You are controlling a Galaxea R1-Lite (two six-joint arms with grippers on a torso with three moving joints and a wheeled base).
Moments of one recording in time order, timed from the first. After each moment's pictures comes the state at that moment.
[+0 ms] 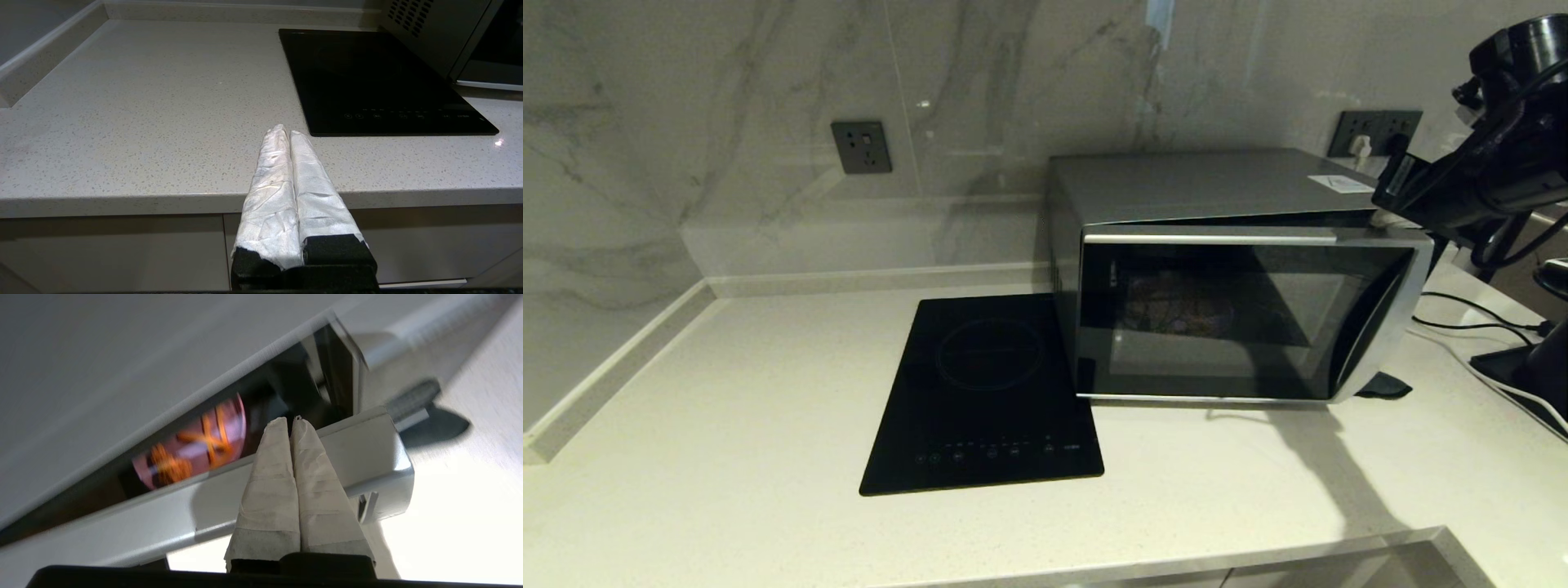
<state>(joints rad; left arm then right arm) 0.00 0.00 0.00 -0.01 0.02 -0.07 0.01 1.89 -1.98 0.66 -0.13 0.52</state>
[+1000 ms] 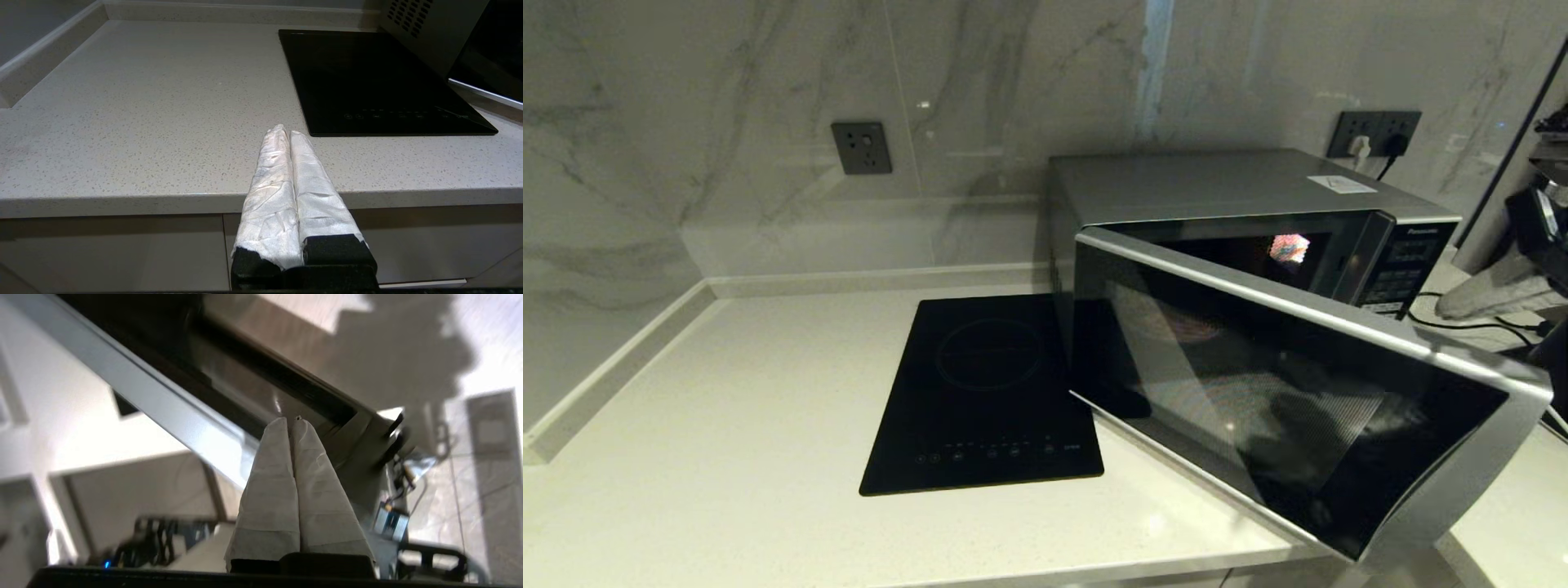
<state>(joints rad) 0.00 0.00 0.00 -0.01 0.02 -0.07 0.02 1.62 -1.93 1.23 0.29 0.46</state>
